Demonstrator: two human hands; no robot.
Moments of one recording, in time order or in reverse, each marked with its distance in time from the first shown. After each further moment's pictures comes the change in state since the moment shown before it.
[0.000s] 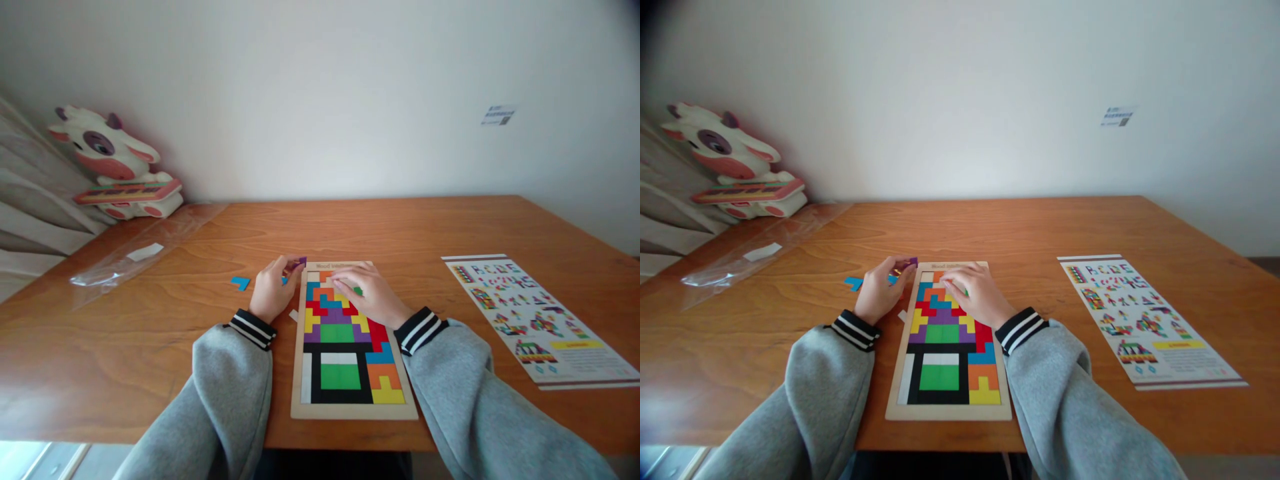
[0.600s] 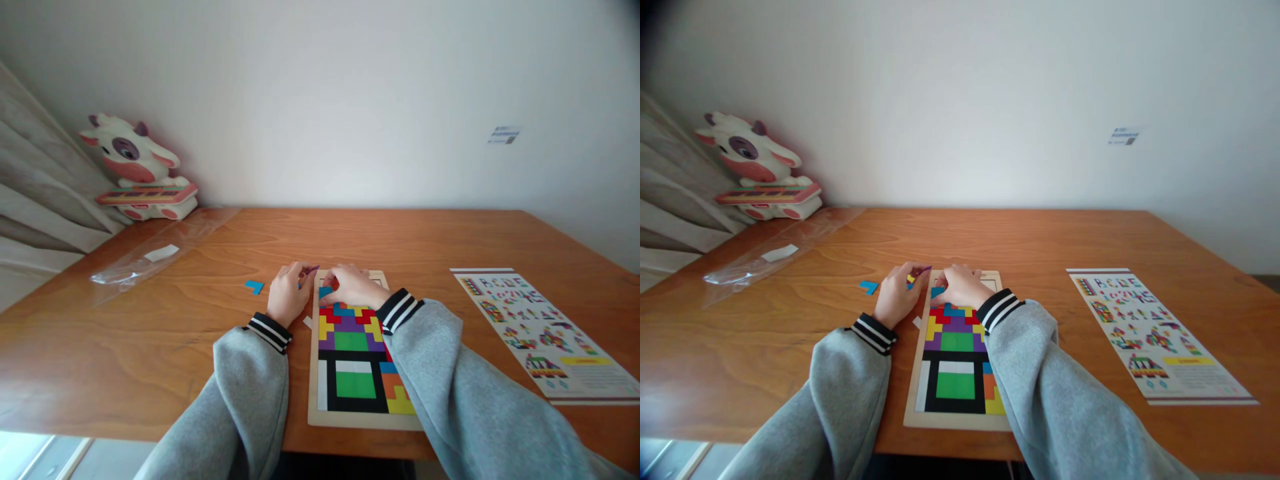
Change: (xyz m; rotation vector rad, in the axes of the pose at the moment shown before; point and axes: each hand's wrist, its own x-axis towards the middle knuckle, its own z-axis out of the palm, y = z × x) left_hand 0.000 0.000 0.003 -0.034 0.026 -0.130; right_hand 0.071 -0.038 0.013 -0.147 -0.455 0.472
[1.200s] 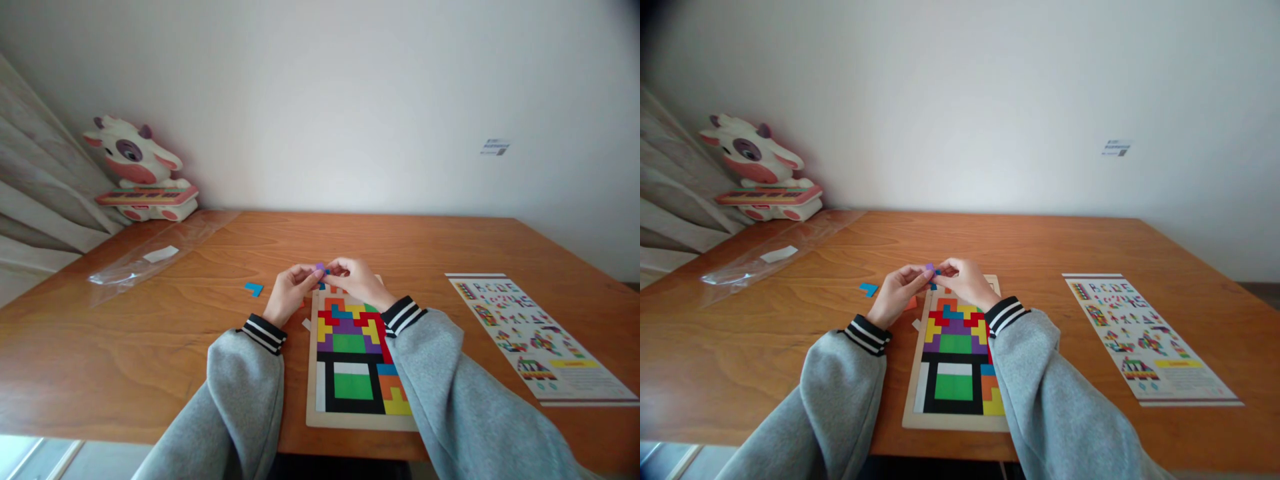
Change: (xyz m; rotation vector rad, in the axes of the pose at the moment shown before) left_hand 0.005 0.011 0.001 -1.031 -0.178 -0.417; right_hand 0.007 0.026 0.008 0.611 0.221 -0.261
